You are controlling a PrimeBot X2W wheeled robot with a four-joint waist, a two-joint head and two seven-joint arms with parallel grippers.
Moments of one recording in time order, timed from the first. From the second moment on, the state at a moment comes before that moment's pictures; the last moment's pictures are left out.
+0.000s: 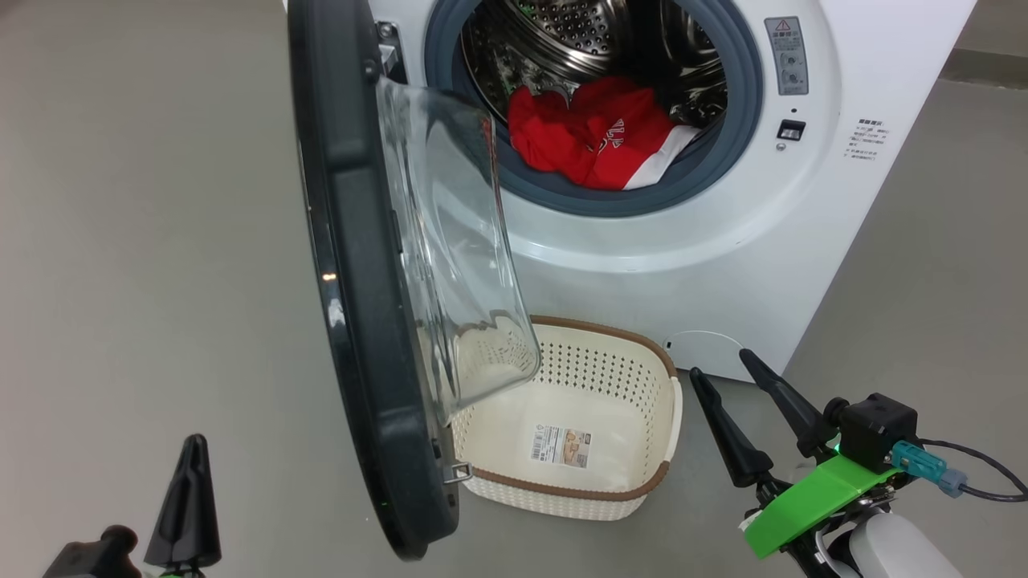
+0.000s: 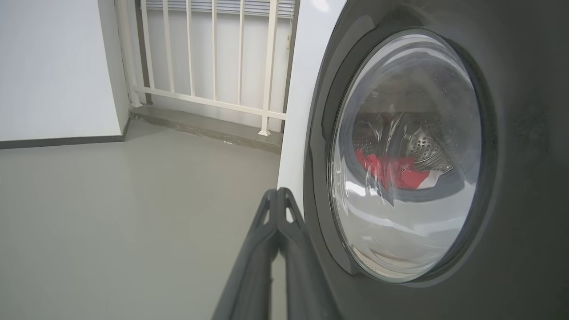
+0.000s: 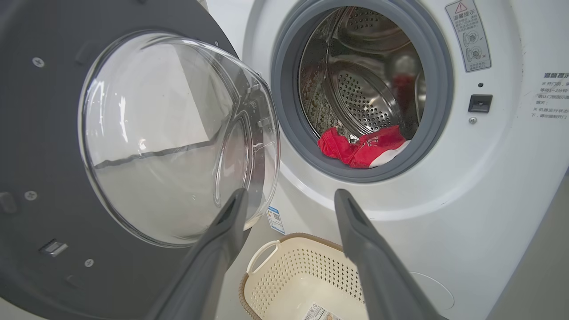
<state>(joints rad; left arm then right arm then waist) 0.02 0.10 -0.03 0.11 -0.36 -0.04 -0.25 -0.22 -0.25 0.31 0.27 0.47 0.13 -0.25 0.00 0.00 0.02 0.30</state>
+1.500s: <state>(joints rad) -0.08 0.09 -0.45 -0.39 -0.25 -0.07 -0.09 -0.20 -0.24 0.31 0.28 0.47 0.13 -0.25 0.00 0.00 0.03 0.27</state>
